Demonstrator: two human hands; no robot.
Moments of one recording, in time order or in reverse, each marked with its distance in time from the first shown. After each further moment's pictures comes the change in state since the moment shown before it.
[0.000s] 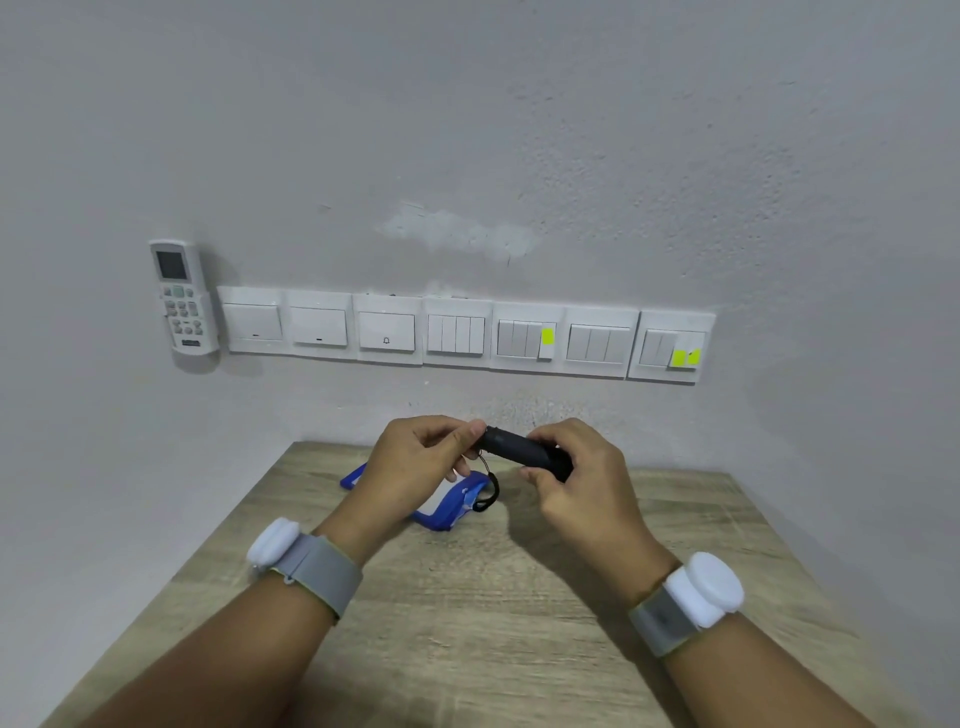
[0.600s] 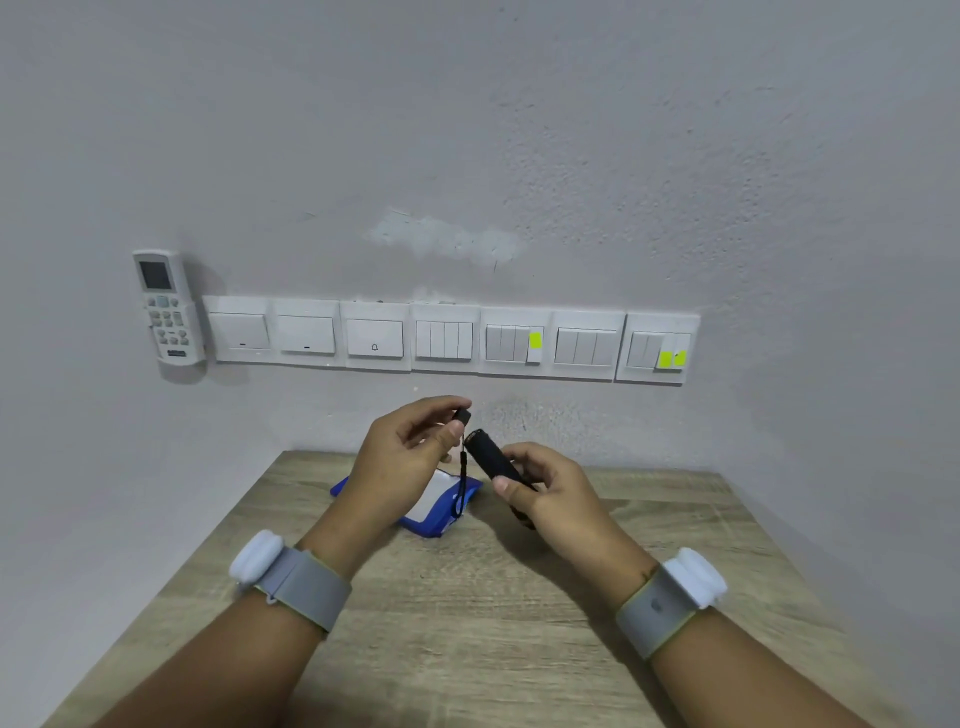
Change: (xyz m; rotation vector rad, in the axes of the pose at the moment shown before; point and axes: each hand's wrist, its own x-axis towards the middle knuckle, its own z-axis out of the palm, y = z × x) left_hand -0.002 0.008 -0.003 -0.080 0.030 0.188; right_hand -0.005 0.000 0.016 0.498 -0.269 0.399
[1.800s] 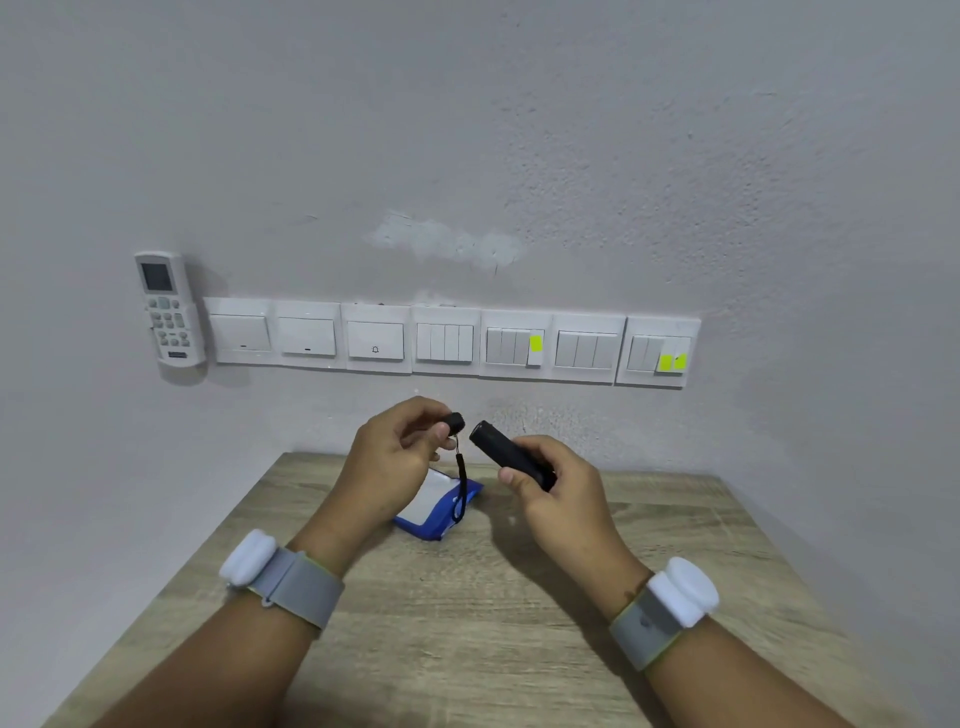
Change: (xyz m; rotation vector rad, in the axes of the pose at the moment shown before) left_hand 0.005 -0.002 -0.007 0.128 0.018 -0.018; right_hand -0.006 -0.009 0.003 -0.101 0.229 -0.149
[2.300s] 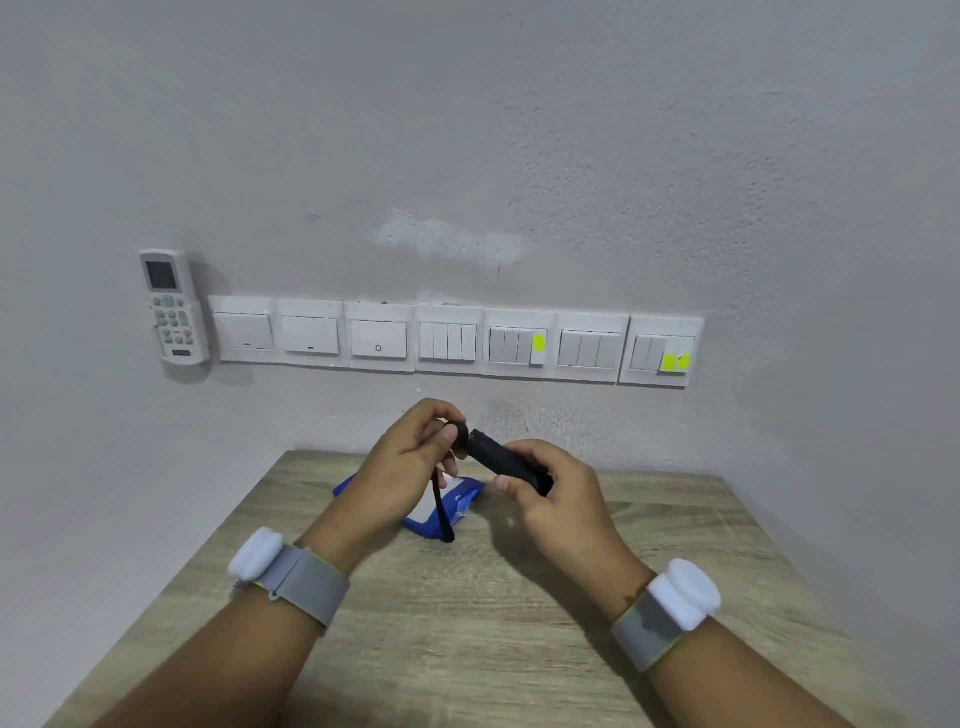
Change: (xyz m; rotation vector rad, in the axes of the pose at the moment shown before) left_hand -0.006 0.000 0.003 -0.084 -0.145 -0.049; right_hand 0.000 0.004 0.001 -0.050 -0.070 -0.034
